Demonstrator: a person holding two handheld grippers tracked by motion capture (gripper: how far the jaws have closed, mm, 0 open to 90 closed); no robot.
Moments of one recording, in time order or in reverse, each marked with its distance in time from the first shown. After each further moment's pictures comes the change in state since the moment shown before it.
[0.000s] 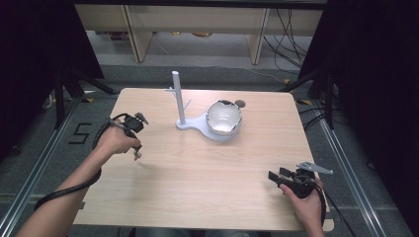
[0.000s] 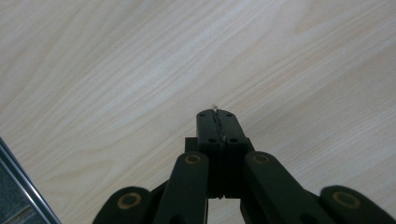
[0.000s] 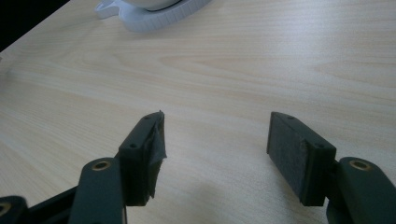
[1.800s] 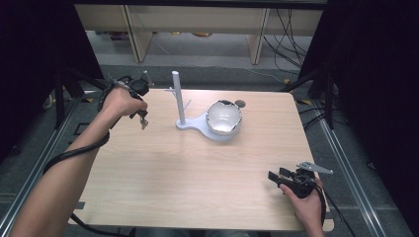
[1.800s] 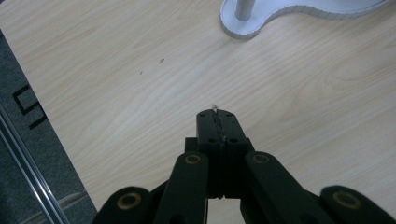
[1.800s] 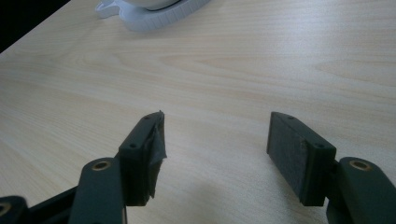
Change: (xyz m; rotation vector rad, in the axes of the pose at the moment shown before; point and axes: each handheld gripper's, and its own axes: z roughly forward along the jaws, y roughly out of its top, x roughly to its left) left arm 0.016 0.079 -0.069 -0.089 0.029 -0.068; right arm -0.001 0.001 0.000 0.025 -0.013 -0.013
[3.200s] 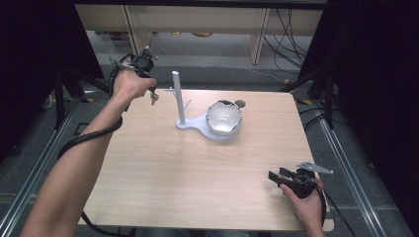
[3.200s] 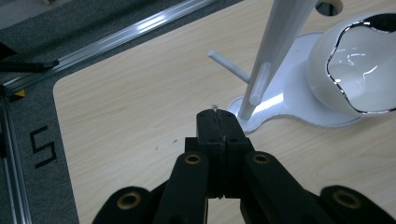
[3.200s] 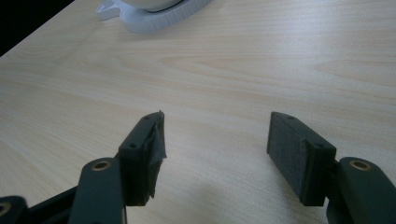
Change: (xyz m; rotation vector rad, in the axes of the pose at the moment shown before) left arm -0.002 0.043 -0.033 -0.267 0.056 -0.090; right arm -0.002 -0.001 -0.001 -0.009 0.015 -0.015
